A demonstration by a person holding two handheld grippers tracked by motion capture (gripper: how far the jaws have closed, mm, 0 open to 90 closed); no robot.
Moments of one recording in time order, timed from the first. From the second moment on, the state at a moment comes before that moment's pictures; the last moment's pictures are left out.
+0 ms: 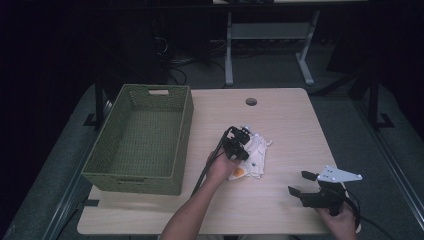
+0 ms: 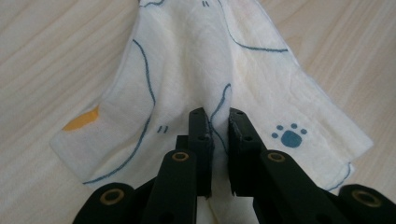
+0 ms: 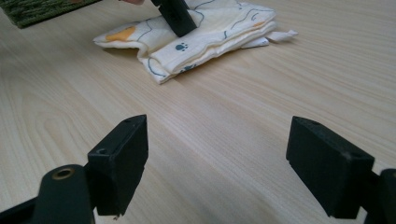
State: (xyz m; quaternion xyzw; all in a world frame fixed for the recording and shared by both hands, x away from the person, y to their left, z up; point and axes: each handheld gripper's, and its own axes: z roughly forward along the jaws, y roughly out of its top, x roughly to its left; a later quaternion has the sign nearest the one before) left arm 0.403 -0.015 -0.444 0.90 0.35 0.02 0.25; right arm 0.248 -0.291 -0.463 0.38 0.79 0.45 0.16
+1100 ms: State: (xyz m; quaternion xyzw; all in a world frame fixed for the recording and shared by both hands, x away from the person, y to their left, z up) left arm 0.384 0.050 -0.373 0.86 0.36 -0.06 0.35; right arm 0.246 -0.294 -0.464 0.40 0.78 0.45 0.17
